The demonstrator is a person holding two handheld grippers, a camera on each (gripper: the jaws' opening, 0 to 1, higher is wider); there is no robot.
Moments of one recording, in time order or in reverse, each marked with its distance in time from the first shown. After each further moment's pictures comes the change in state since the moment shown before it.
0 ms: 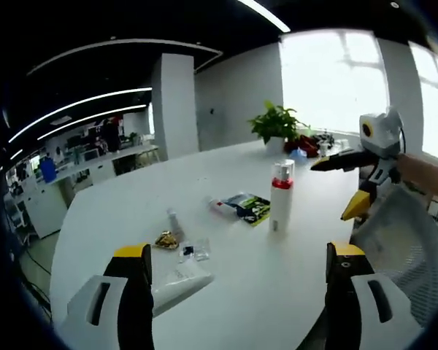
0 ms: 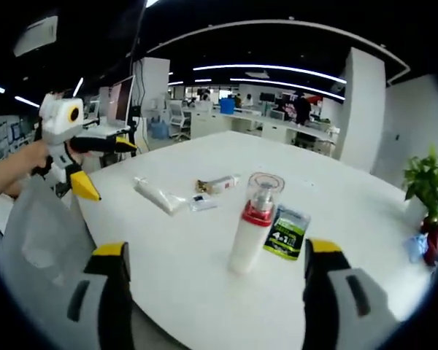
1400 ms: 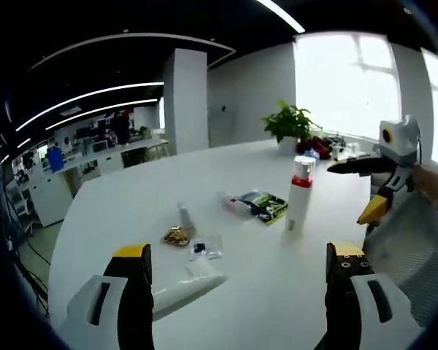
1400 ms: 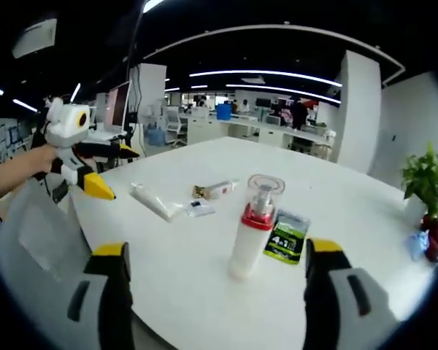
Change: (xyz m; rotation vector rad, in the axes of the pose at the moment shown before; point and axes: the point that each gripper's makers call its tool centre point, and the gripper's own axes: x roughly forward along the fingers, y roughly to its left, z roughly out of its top) left arm 0.017 0.022 -0.004 -0.035 0.005 0.053; right arm 0.005 -0.006 0.001 0.018 -0.045 -0.022
